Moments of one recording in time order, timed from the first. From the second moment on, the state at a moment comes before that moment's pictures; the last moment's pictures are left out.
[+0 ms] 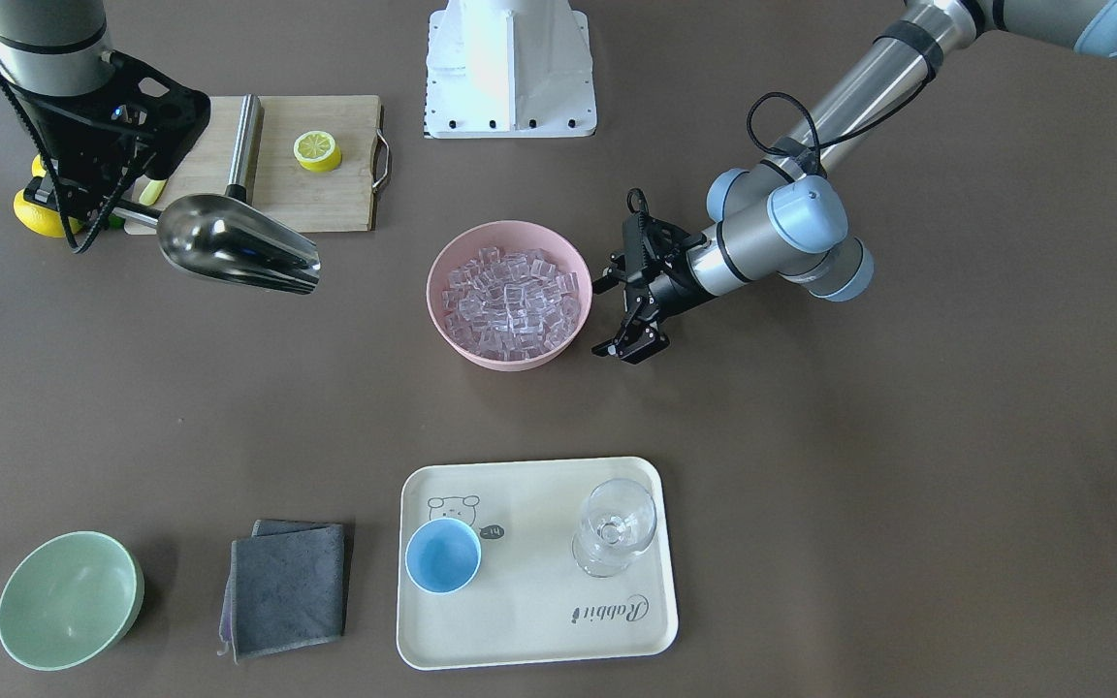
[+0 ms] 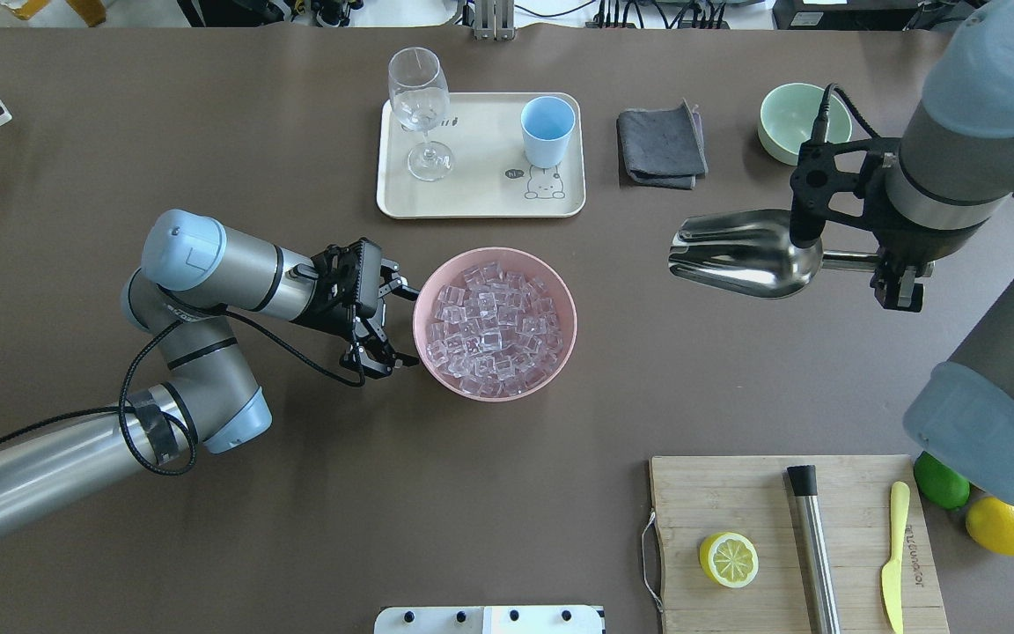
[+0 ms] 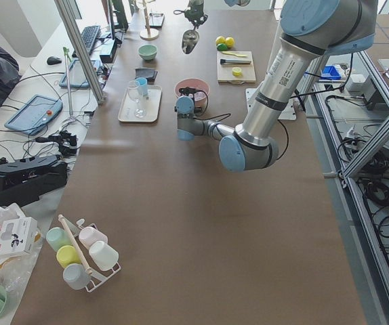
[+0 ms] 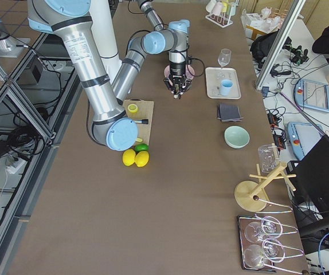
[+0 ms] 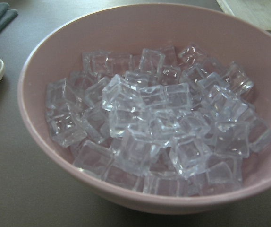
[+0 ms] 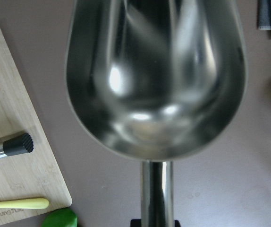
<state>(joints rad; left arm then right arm) -0.61 -2.15 -1.18 -2.90 -2.17 0.05 0.82 -1.16 2.23 -2.30 1.85 -0.50</state>
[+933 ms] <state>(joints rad) -0.58 -2.19 -1.16 -2.89 -2.17 0.02 0.70 -0.75 1.96 -2.66 1.73 -0.62</state>
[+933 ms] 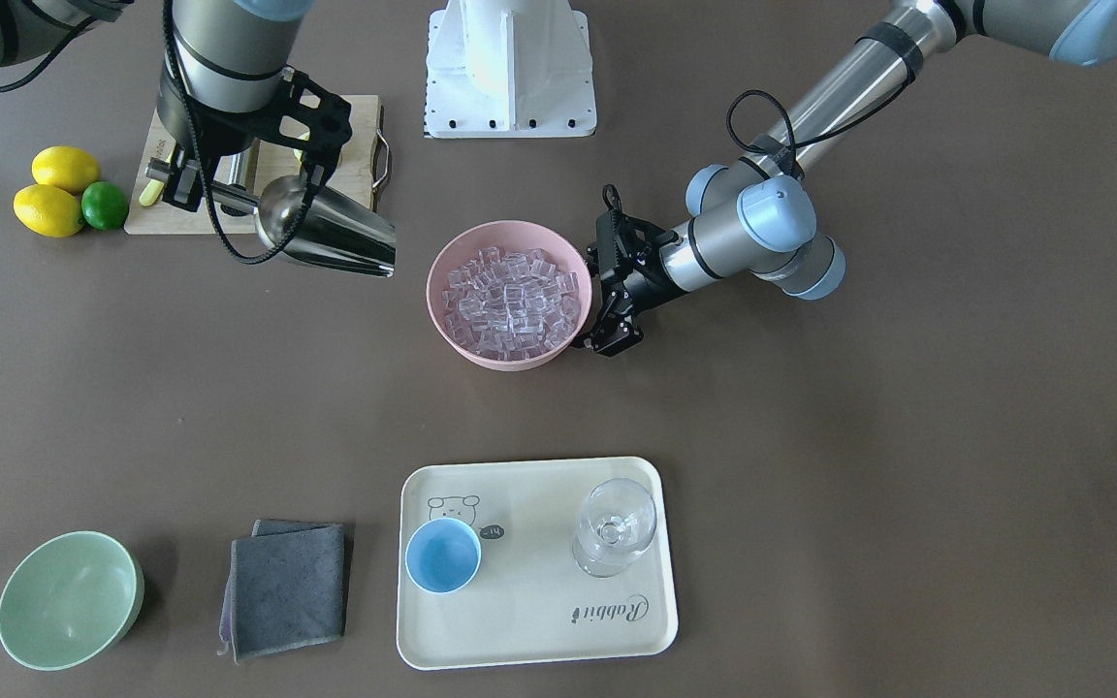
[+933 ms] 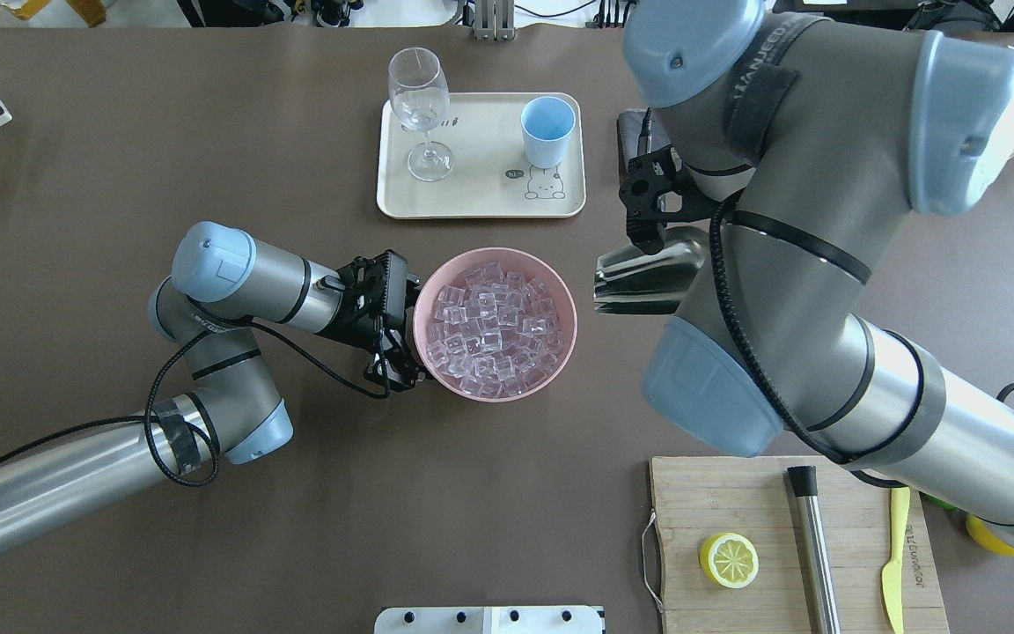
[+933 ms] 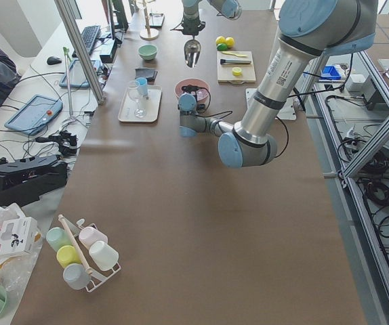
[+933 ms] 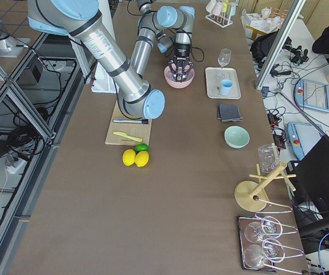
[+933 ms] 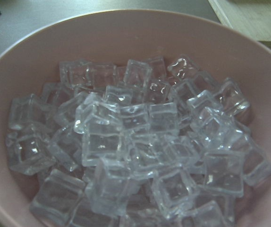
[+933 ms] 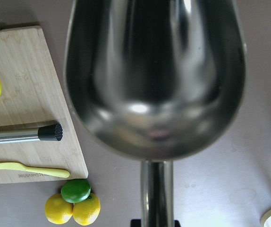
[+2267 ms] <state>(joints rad) -0.57 -2.19 -1.16 -2.90 -2.17 0.02 0.56 -0.58 1.65 -2.69 1.60 -0.56</state>
